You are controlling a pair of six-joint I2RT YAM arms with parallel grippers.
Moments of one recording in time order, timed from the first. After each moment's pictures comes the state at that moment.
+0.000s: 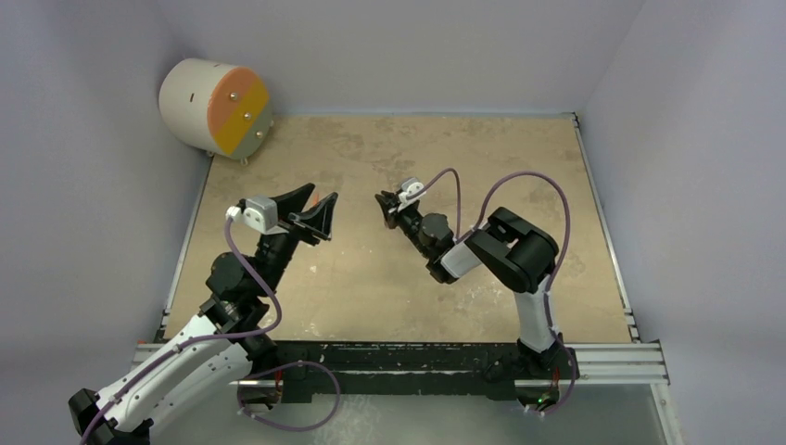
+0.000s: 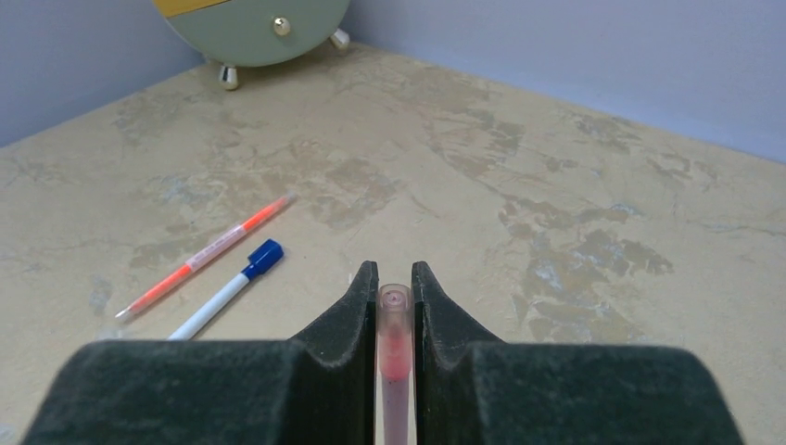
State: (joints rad) left arm -0.73 0.56 0.51 0.44 -0.27 -0.12; right arm 0.78 2.07 0.78 1.44 0.16 0.00
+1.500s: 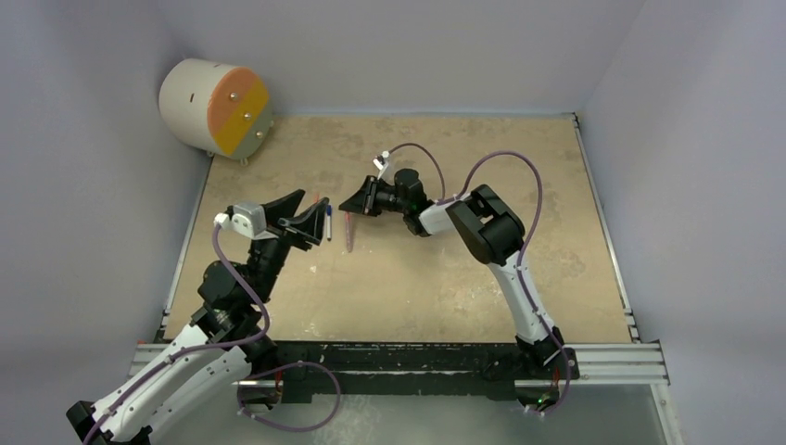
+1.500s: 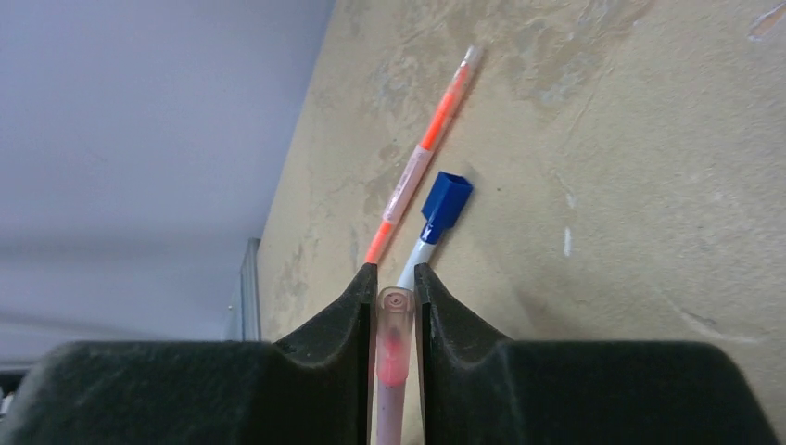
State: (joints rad) left arm -0.73 0.47 0.49 0.35 -0.32 -0.16; right arm 0.63 2.39 1.38 0.84 -0.58 0.94
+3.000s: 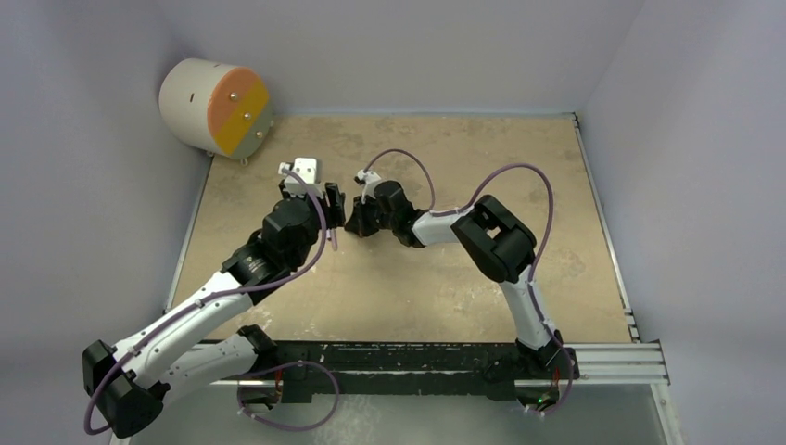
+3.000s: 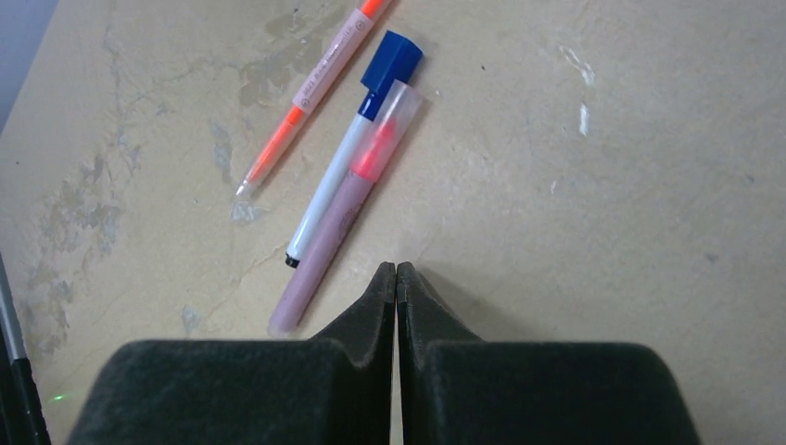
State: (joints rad) left arm -0.73 0.92 0.80 -0.09 -0.54 -0.27; right arm 0.78 2.18 1.25 0.44 -0.26 0.42
